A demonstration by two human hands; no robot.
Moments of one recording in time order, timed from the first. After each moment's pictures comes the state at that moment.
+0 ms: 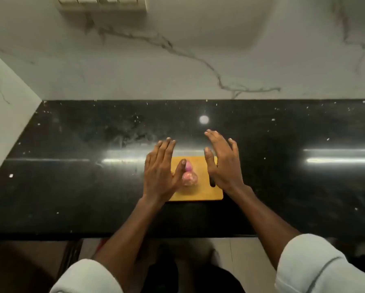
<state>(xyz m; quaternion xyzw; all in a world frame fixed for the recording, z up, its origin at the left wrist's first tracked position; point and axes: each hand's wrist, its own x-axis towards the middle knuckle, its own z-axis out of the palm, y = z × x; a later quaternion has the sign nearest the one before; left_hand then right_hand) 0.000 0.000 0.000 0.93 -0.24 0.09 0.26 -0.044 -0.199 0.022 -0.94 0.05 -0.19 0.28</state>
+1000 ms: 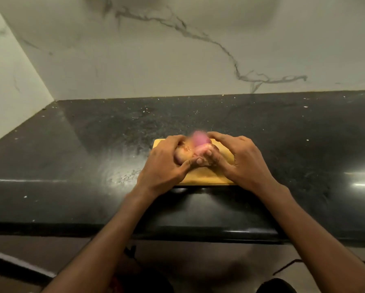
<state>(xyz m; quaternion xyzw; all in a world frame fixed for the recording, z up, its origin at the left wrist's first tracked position) 0.005 0.034 -0.097 0.87 -0.32 0.12 0.36 -0.061 -0.191 -0.093 -0.92 -0.11 -0.28 0.25</state>
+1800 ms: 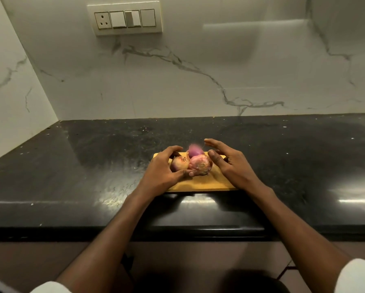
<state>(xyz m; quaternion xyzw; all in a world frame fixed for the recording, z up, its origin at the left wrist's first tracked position) 0.012 0.042 -0.094 0.83 -0.34 0.06 0.44 -0.059 -0.196 -0.087 -0.89 -0.09 -0.21 0.40</state>
